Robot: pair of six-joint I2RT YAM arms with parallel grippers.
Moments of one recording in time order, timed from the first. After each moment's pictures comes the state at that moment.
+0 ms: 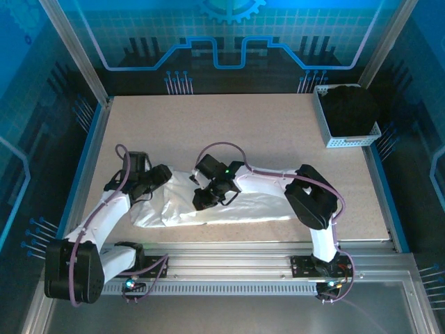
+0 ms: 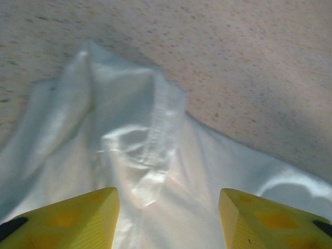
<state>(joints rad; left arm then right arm) -0.05 1.12 0.60 -0.34 0.21 -0.71 0.94 1.95 1.36 -0.52 -0.46 0.52</state>
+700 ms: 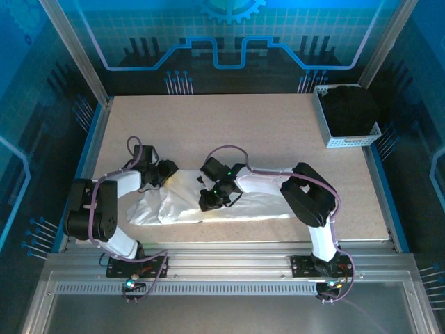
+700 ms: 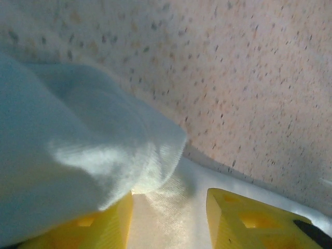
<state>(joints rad) 0.00 1.58 0.69 -0.06 0.34 -0.80 0.91 1.98 1.29 -0.50 -0.42 0.59</state>
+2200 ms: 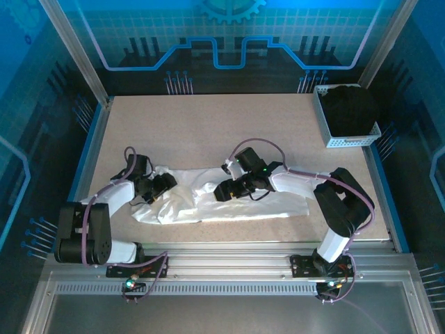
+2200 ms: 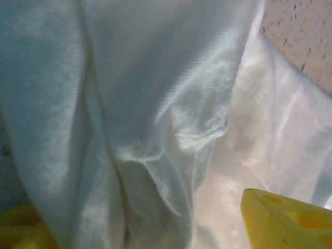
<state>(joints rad) 0.02 1.38 0.59 -0.36 0.35 -0.61 0.70 1.71 0.98 -0.27 -0.56 0.40</state>
